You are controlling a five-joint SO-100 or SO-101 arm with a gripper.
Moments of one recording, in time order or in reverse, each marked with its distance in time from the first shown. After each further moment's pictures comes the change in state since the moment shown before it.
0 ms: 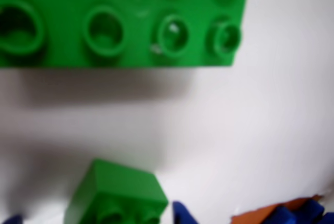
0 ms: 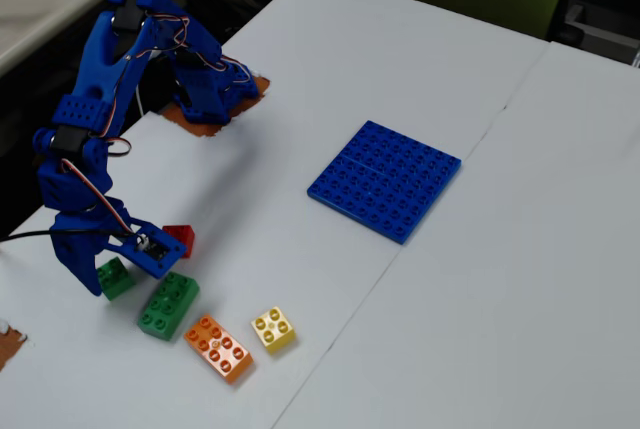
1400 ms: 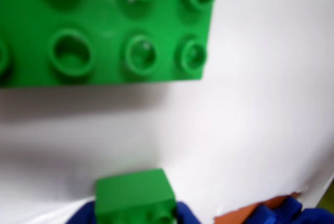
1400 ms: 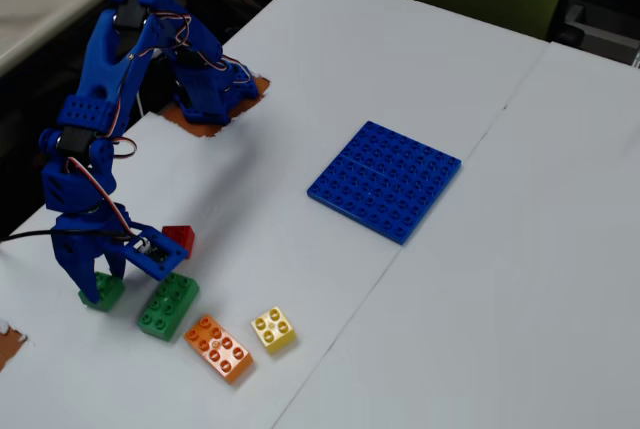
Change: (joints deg) arm -1.0 -0.8 3.4 -7.0 0.1
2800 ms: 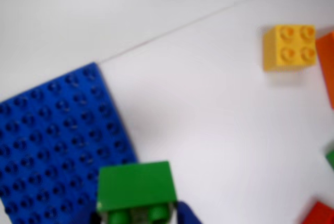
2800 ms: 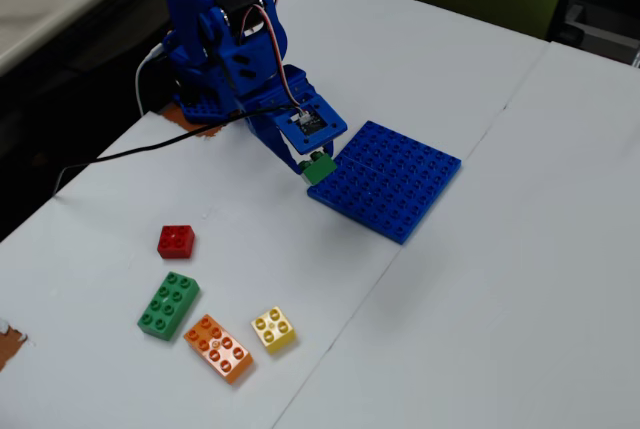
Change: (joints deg) arm -50.4 41.7 19.8 22.1 90.4
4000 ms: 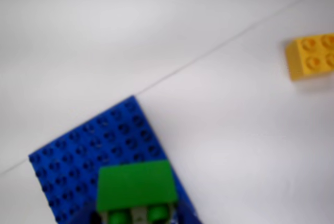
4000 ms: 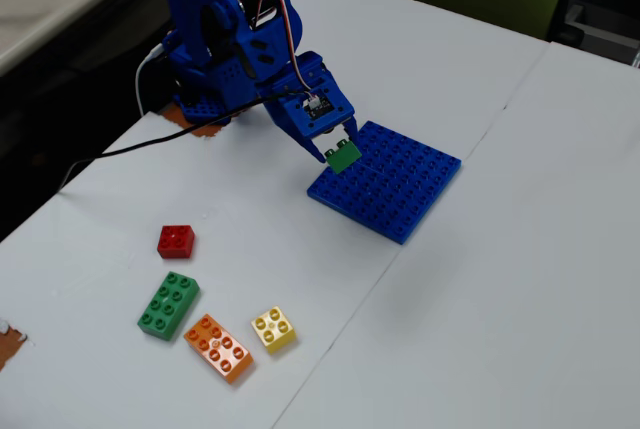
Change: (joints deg) arm -5.1 1.4 0.0 -4.1 12.2
